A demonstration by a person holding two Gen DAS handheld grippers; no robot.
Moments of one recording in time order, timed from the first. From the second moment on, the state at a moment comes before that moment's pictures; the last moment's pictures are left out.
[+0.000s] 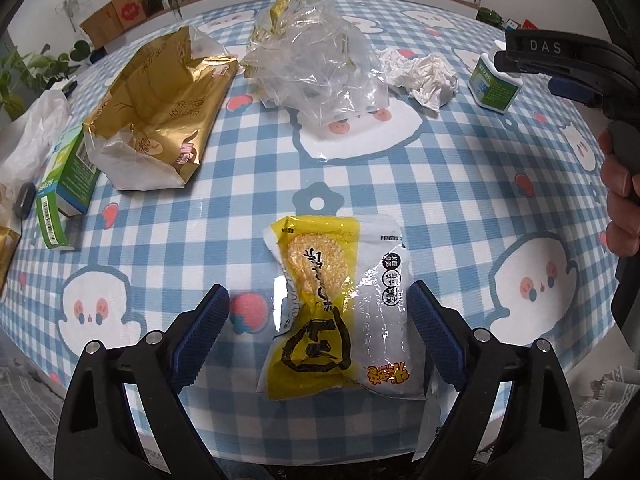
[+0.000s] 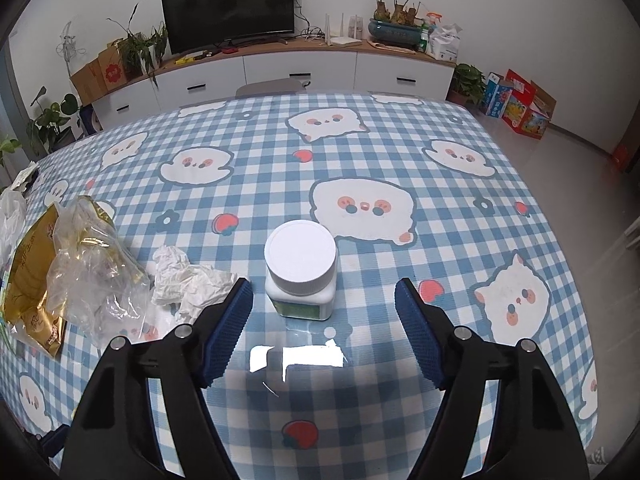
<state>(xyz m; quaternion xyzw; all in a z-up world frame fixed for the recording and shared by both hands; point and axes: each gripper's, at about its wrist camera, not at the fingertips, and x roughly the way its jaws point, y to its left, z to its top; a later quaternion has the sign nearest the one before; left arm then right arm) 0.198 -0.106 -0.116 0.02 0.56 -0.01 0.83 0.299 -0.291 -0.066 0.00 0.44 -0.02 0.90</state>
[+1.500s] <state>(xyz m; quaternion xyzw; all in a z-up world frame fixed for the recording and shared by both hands) 0.180 -0.108 -0.096 0.00 0.56 -0.02 0.83 0.296 -0.270 -0.072 -0.02 0.45 -0.03 0.89</state>
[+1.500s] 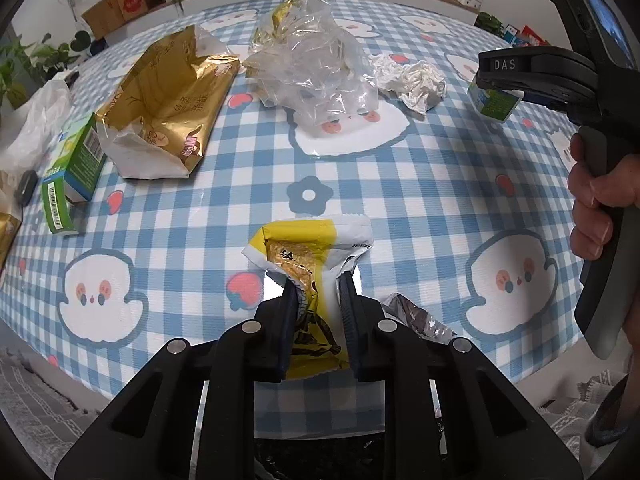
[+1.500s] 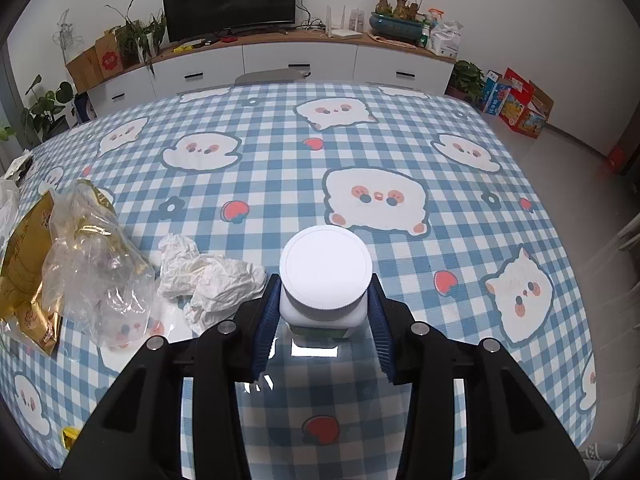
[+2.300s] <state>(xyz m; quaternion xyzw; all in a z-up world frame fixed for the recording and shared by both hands) 0.174 -0.097 -0.076 -0.02 0.54 -0.03 0.84 0.239 -0.266 -0.042 -0.01 0.44 -0.02 0.90</state>
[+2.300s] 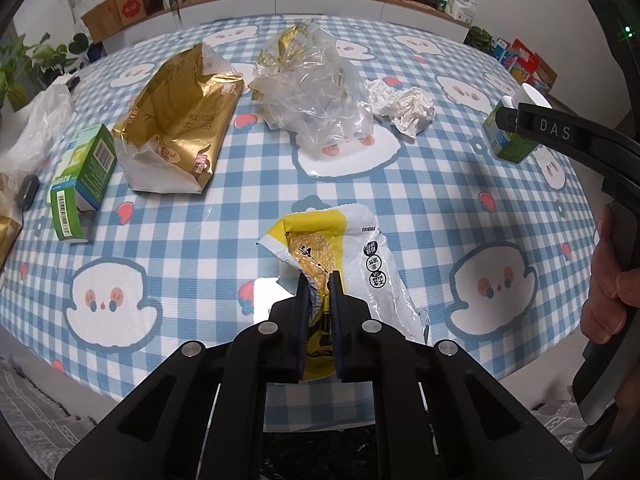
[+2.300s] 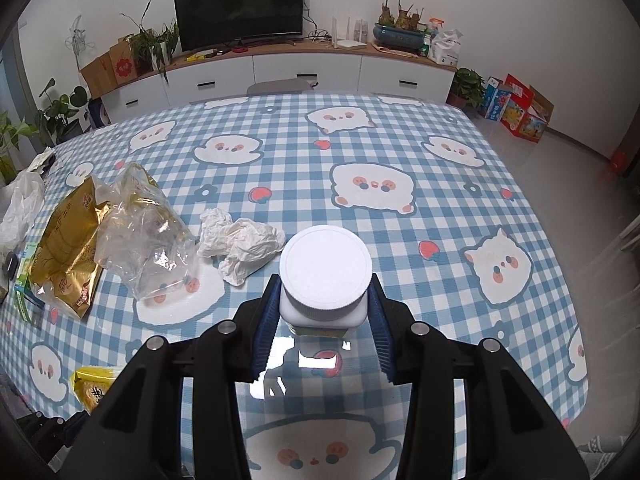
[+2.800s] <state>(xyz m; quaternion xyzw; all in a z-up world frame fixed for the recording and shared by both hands) 0.155 -0.082 -0.060 -0.02 0.53 -0.03 0.85 0.196 -0.261 -0.024 -0.02 0.42 0.00 0.91</state>
